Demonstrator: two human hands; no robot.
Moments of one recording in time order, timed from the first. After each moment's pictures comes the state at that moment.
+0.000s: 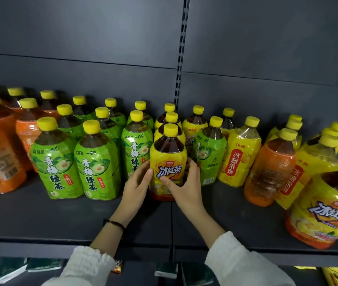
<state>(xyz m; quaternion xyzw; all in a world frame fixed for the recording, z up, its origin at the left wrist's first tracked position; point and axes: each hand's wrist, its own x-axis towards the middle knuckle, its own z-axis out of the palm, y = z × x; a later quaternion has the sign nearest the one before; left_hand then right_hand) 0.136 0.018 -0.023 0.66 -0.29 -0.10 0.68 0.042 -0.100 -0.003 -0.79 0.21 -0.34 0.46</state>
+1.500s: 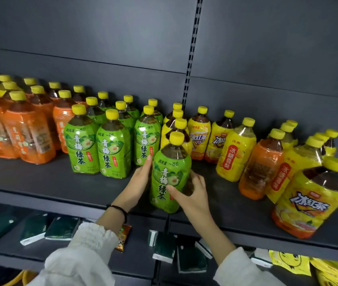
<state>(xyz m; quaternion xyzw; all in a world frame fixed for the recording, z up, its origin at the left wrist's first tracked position) 0.077 0.045 0.010 0.63 -0.21 -0.24 0.70 -0.041 -0.074 -0.001 -0.78 0.16 -0.28 0.53</state>
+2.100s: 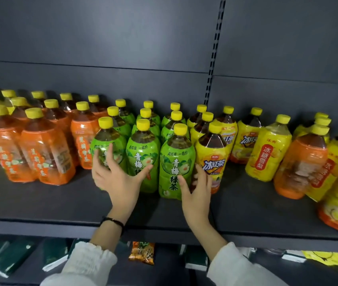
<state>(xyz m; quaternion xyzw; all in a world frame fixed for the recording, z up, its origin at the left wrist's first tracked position) 0.171 0.132 0.004 0.82 -0.09 0.35 0.45 0.055 0.011 -0.015 -0.76 0.28 -0.42 0.41</state>
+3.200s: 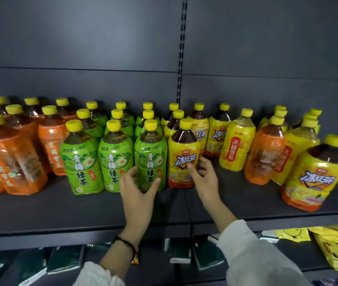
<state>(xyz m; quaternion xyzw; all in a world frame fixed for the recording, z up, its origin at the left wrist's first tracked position) 0.090 0.084 -0.011 0.75 -0.21 0.12 0.62 0.021 -0.081 -0.006 -0.69 0.31 -0.38 0.54</state>
